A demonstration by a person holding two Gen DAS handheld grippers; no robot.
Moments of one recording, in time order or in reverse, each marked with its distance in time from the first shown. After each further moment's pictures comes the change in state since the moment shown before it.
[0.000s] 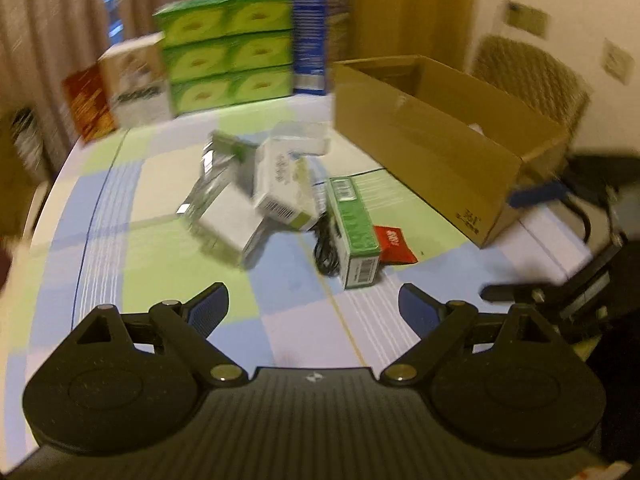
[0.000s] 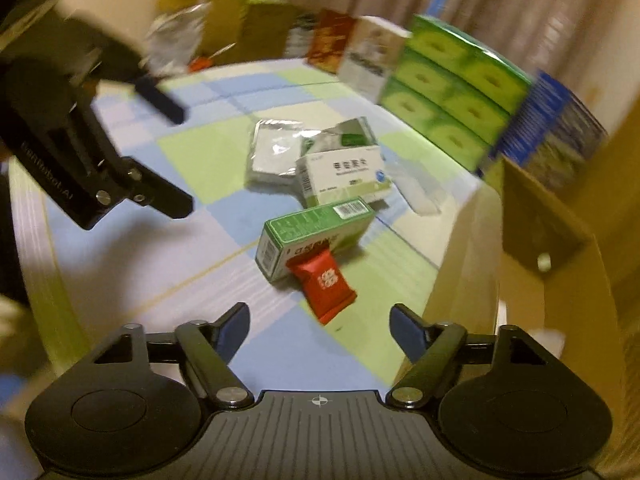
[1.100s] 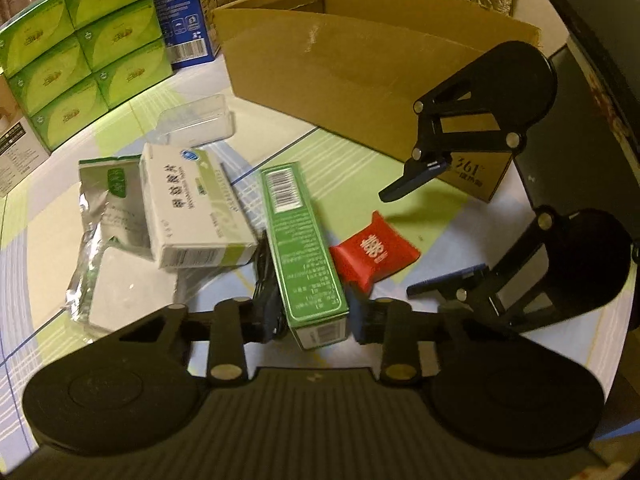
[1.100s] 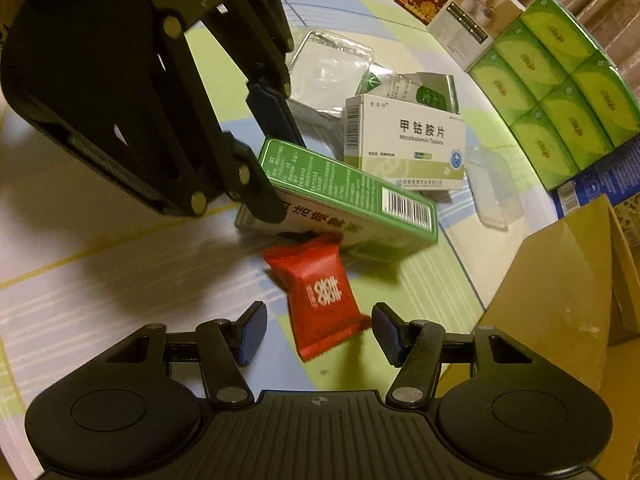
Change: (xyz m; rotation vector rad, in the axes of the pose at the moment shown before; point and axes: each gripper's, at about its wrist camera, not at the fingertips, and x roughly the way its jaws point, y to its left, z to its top) left arm 0.126 -0.007 0.032 0.290 0.140 -0.199; right arm 0.117 -0.007 0.018 -0.265 0.175 0.075
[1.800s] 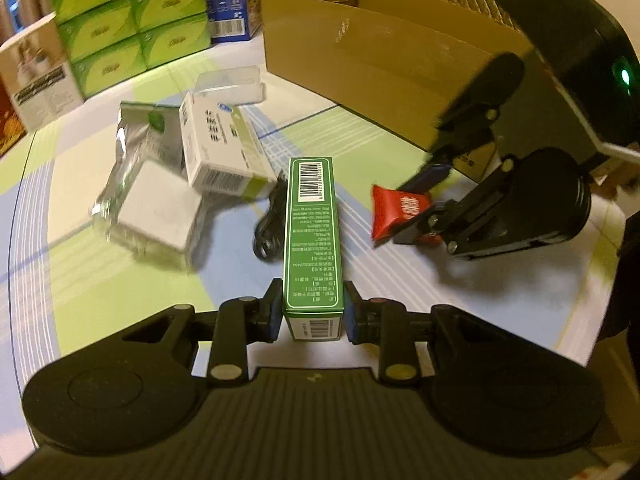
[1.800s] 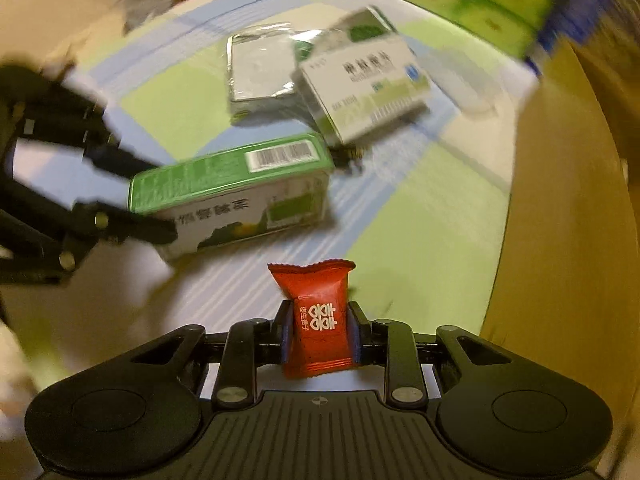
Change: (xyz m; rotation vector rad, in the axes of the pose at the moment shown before) left arm -0.043 -0.003 -0.045 -0.153 -0.001 0.011; right arm -0.028 -0.009 -0.022 0.536 0.061 0.145
